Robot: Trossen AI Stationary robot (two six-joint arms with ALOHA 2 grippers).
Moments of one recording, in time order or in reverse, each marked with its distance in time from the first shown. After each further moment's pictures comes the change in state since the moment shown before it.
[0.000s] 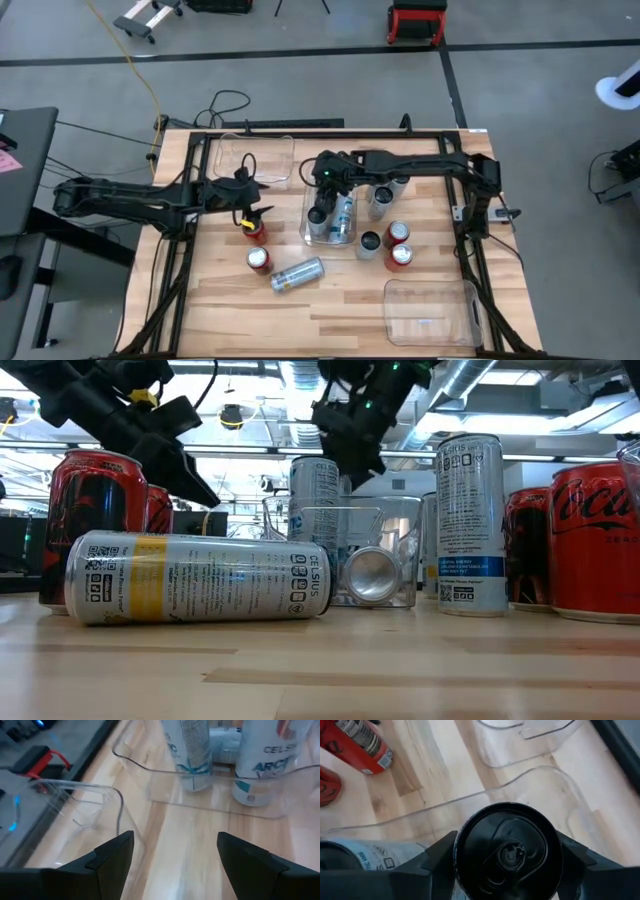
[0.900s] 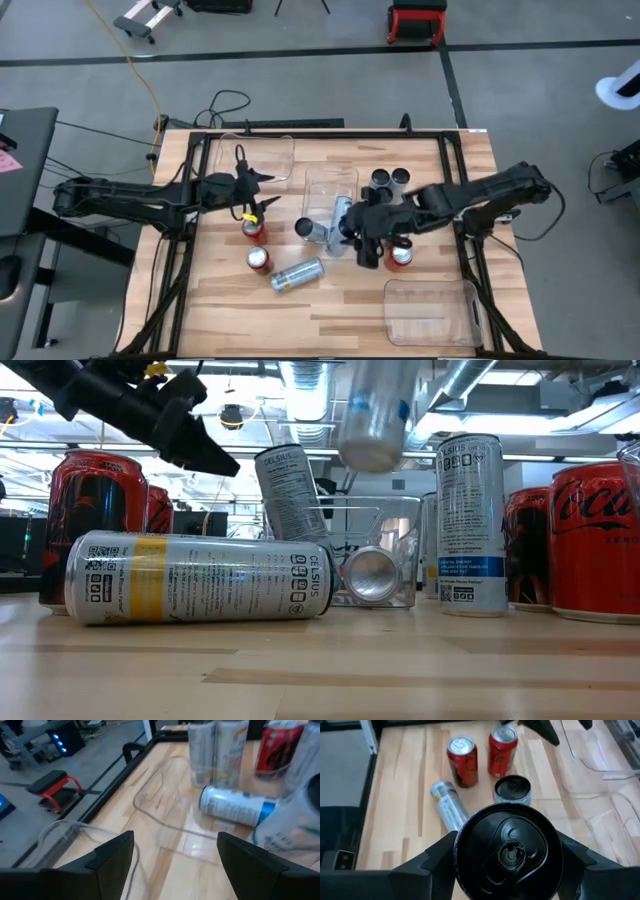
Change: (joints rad) left arm -0.002 0.000 0.024 0.181 -0.030 -0.061; right arm 0.468 -0.305 0.002 -0.165 0.140 0.110
